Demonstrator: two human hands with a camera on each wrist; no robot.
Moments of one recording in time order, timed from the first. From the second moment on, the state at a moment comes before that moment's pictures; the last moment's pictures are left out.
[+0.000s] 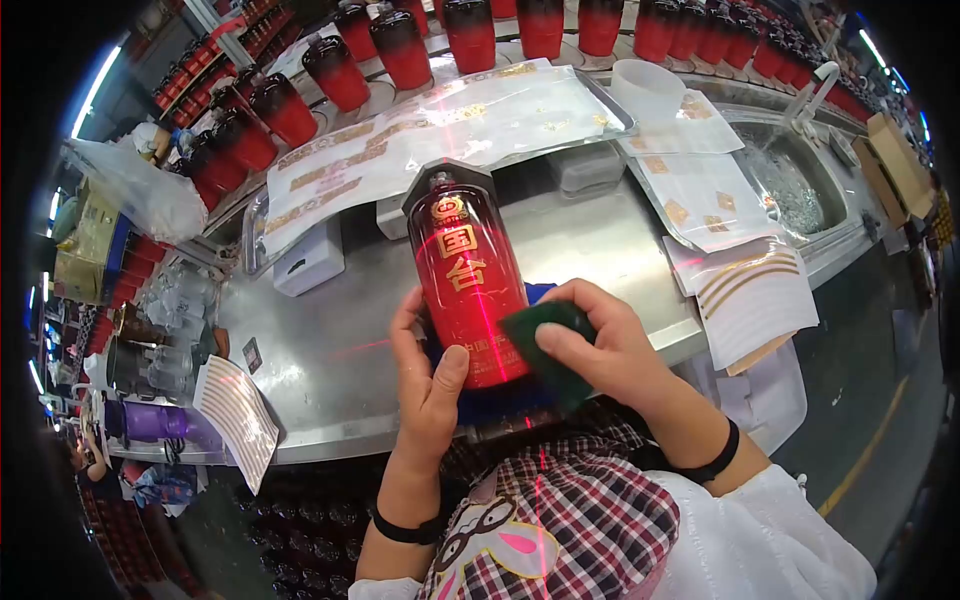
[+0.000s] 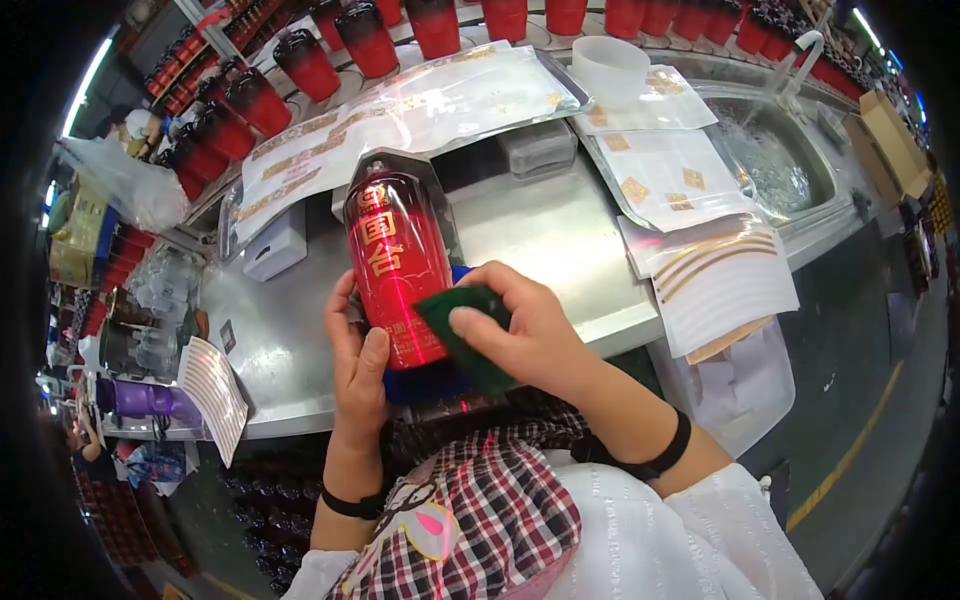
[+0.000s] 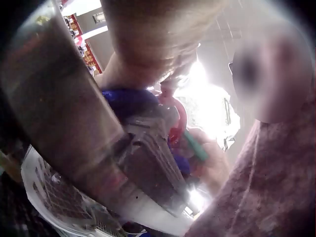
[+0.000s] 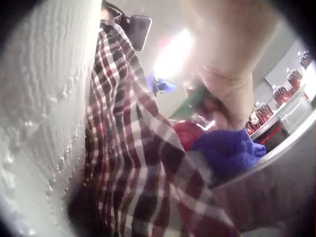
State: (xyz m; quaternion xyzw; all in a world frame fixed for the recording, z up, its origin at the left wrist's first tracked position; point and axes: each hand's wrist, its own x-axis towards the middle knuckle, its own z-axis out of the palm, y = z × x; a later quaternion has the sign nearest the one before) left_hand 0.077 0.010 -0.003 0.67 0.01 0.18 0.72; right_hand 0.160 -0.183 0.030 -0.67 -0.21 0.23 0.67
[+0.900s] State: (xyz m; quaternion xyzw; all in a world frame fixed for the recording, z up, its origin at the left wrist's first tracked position) left_hand 0.070 0.005 -0.006 0.70 0.01 0.28 0.65; right_hand 0.156 -0.182 0.026 -0.67 -0.19 0.22 0.68
